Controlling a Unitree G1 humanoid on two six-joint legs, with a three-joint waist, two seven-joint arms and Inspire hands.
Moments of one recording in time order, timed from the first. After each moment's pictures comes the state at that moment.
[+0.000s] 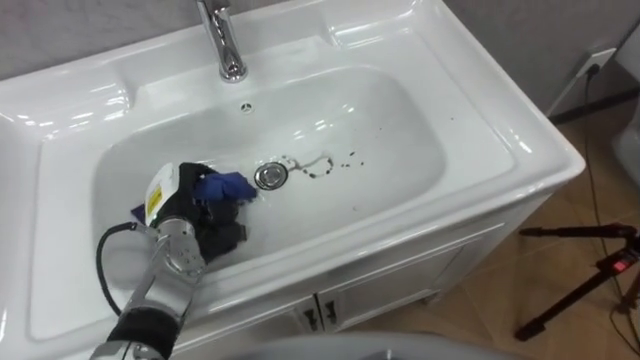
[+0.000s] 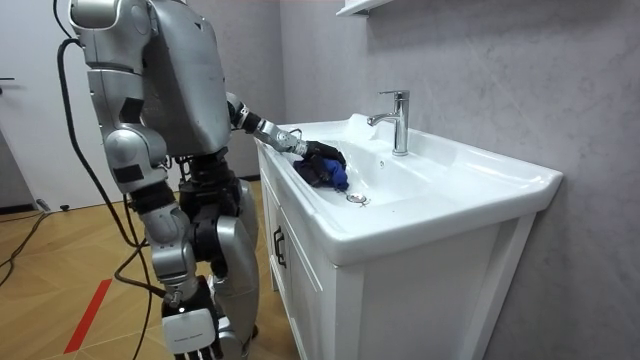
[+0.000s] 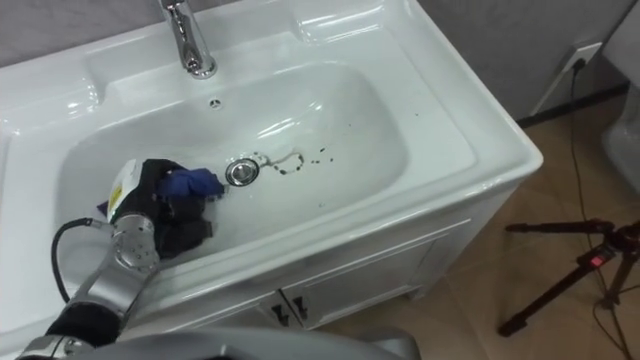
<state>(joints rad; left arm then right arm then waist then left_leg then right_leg) -0.03 0.21 -0.13 0.69 0.37 0.06 0.30 0.12 -0.26 0.07 1.22 -0.21 0.24 0.21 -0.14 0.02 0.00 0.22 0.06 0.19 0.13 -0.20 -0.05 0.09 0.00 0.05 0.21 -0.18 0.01</state>
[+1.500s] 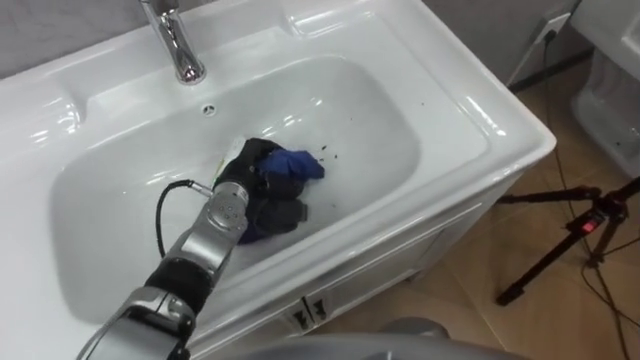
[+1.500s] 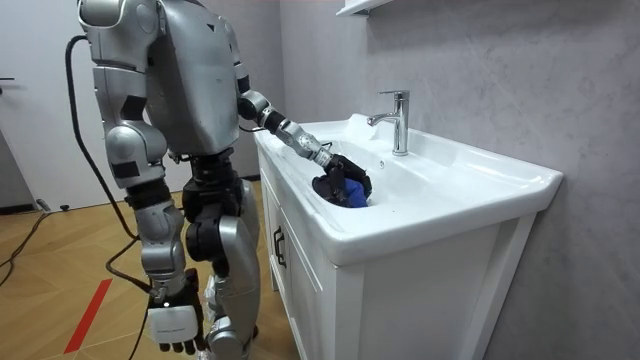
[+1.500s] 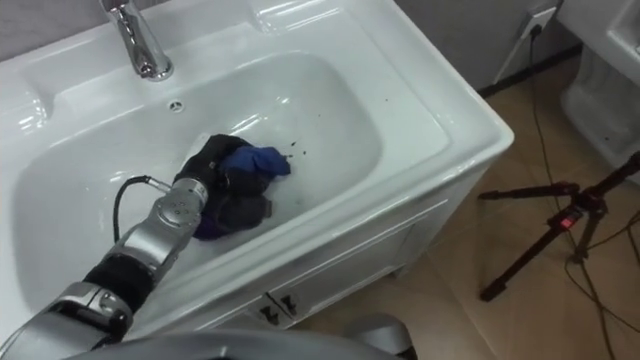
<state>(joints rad) -0.26 0.16 -0.38 0.71 0.13 0.15 0.10 0.09 -0.24 0.10 1.24 -0.20 0.28 0.26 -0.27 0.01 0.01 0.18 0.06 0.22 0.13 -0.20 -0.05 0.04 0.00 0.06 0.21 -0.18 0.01</state>
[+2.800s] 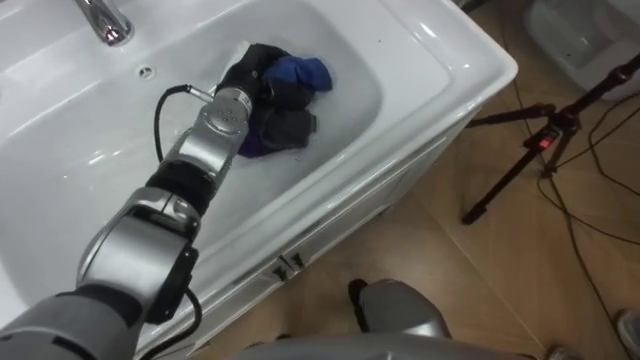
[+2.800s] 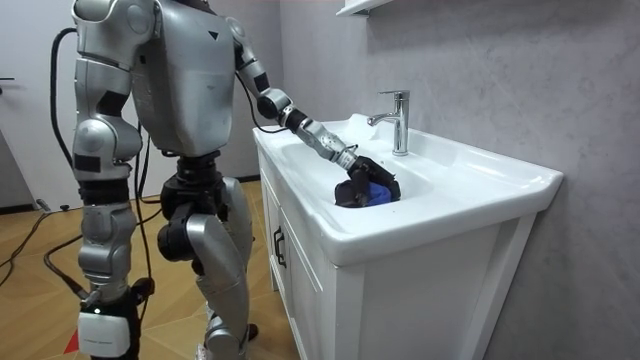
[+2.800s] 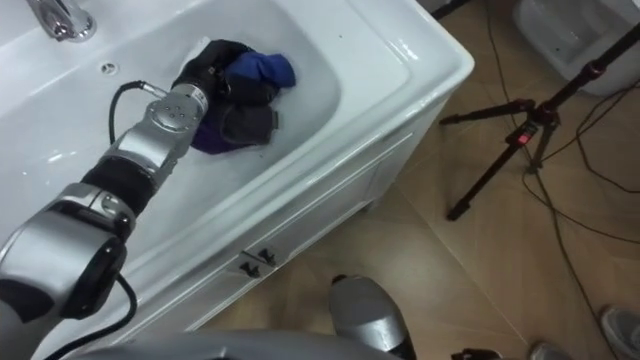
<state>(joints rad) -0.63 0.18 -0.32 0.92 0.10 0.09 0.09 0.02 -0.31 0.18 1.36 -0.05 0.17 0.18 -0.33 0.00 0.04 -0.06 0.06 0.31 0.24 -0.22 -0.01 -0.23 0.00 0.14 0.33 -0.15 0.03</state>
